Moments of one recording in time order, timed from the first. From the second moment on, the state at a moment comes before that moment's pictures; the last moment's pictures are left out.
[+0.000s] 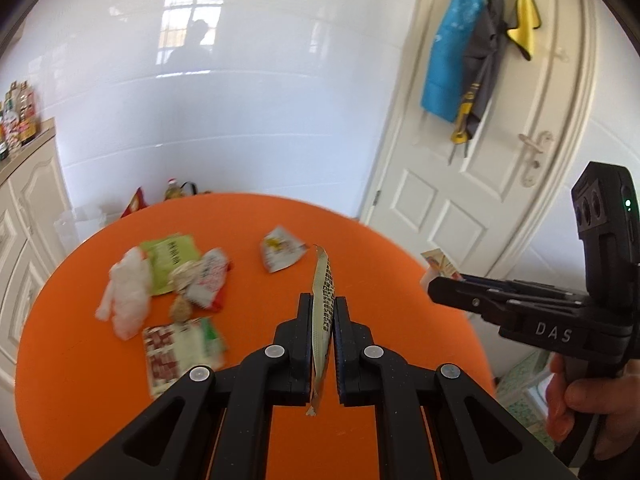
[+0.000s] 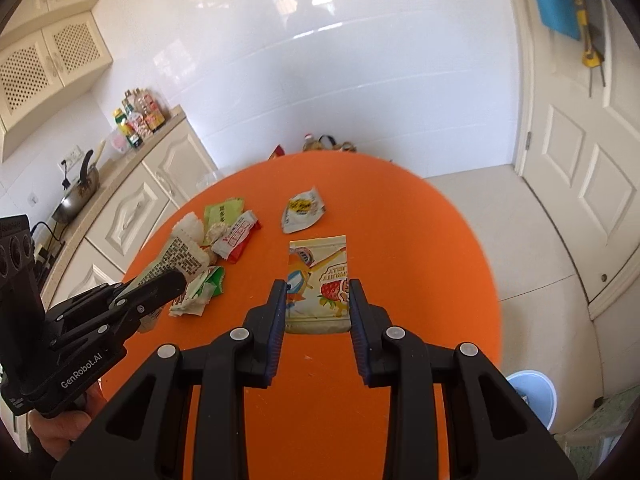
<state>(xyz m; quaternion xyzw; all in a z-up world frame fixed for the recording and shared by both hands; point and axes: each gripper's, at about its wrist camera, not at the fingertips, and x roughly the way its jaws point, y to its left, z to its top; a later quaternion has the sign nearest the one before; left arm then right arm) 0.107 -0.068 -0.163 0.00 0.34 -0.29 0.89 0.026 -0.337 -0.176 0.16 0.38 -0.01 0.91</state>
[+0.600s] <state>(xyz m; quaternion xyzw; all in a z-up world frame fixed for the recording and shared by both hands) 0.058 -0.256 -0.142 0.06 0.33 -0.47 0.82 -0.171 -0.504 -0.137 0.22 0.30 -0.22 0.90</state>
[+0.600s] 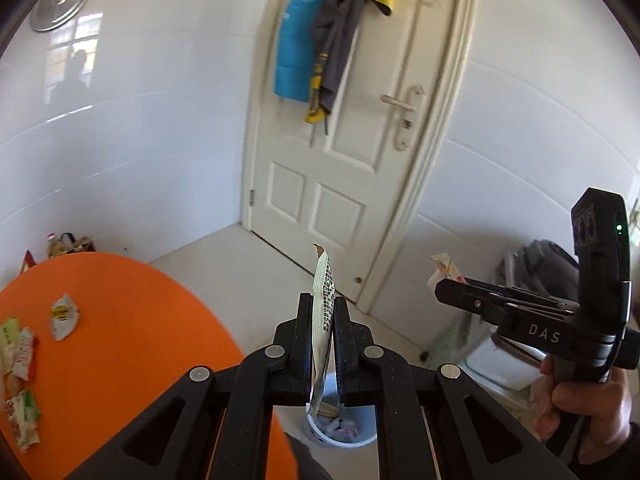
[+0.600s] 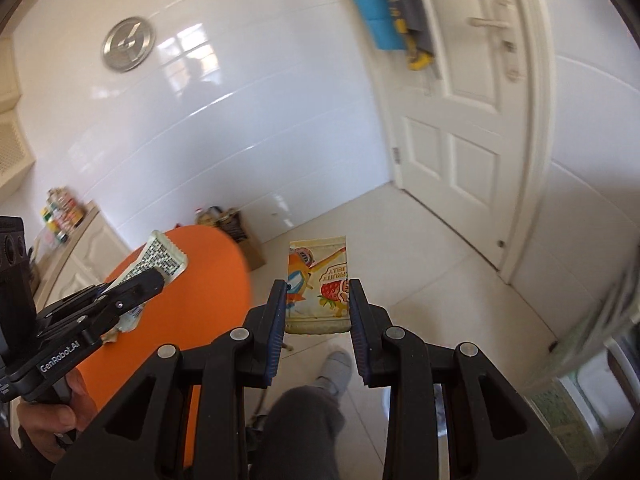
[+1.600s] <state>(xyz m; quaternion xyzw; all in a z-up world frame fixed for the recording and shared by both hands) 0.132 -0.528 -0.351 0.19 0.58 -0.46 0.65 -0.209 -0.669 -0.362 0.39 0.44 -0.29 0.76</state>
